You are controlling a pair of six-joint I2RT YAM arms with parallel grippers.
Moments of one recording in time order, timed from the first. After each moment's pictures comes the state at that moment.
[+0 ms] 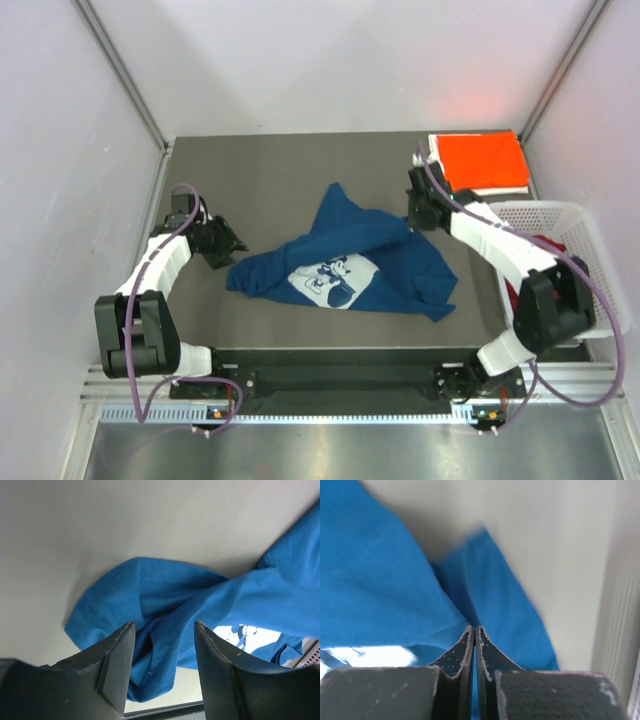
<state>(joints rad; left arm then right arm) 0.09 1.38 0.90 -0.56 0.29 -0.60 0.41 1.59 1.29 -0.60 0.23 0.31</state>
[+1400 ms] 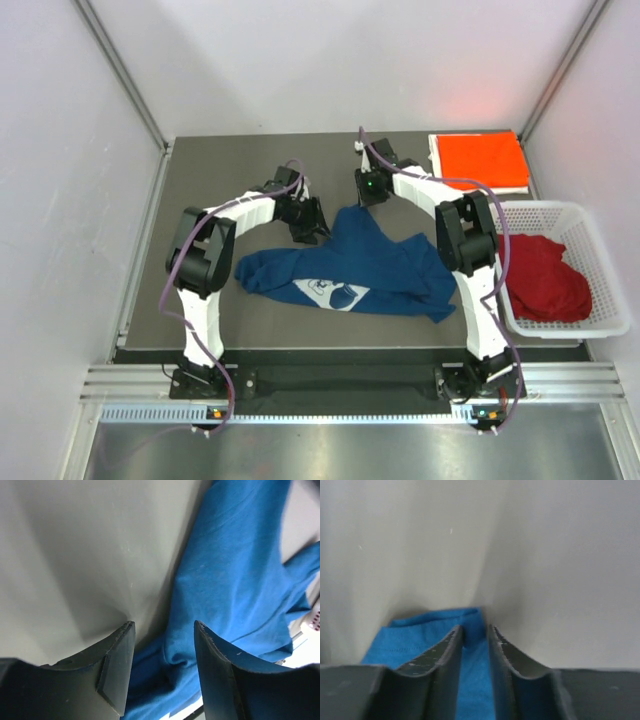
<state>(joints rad) -0.37 2.02 1.39 -0.40 0.43 -0.61 0.42 2.29 1.84 -0.51 -0.09 0.16</state>
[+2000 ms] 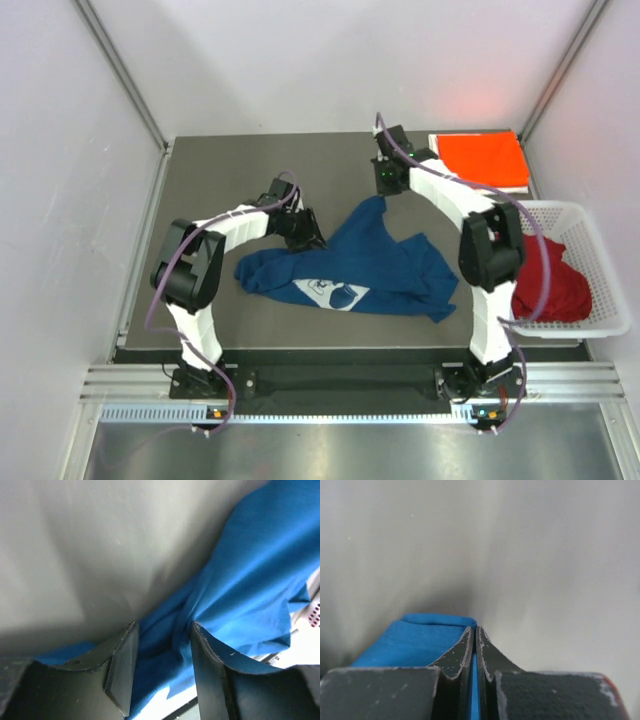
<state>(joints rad) -0.41 1.89 1.20 -0.34 0.39 -0.69 0.42 2.11 1.78 -0.63 0.09 0.20</state>
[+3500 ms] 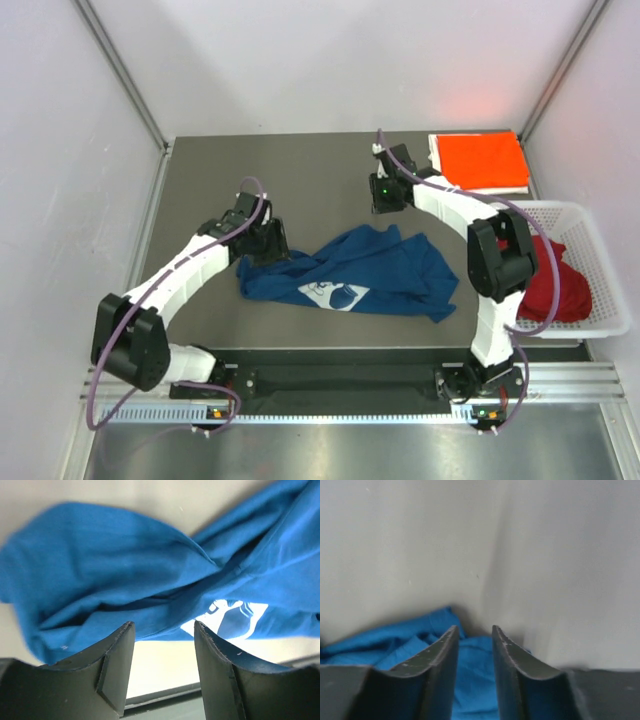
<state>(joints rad) -0.41 1.34 0.98 -0.63 0.06 -0.60 0.43 1.95 1.52 -0.50 0.00 0.24</state>
